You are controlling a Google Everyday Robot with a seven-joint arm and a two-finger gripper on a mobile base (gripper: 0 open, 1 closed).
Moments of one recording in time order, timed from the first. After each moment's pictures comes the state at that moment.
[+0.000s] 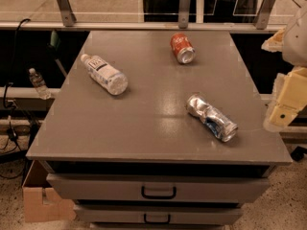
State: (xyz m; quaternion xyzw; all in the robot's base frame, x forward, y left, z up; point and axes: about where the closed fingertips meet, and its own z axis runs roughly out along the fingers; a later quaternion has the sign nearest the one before) arm 0.438 -0.217 0.976 -0.60 0.78 -0.03 0.16
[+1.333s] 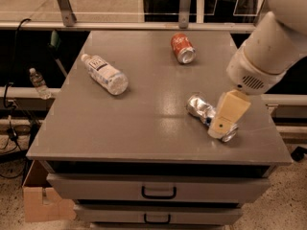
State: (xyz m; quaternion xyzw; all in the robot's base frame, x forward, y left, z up) arm 0.480 -0.163 0.899 -0.55 0.82 -0.01 0.17
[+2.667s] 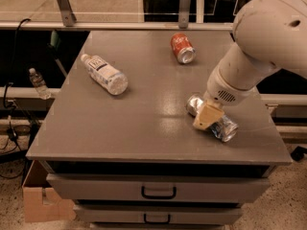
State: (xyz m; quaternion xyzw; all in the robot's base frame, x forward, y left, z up) arm 0.508 -0.143 0.844 -0.54 0.82 0.00 0.18
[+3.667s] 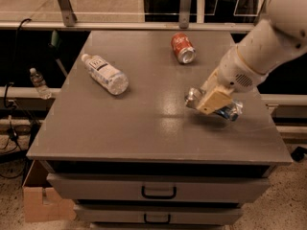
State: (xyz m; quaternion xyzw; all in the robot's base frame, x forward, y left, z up) arm 0.510 -0.134 0.870 -0.59 0.78 0.10 0.20
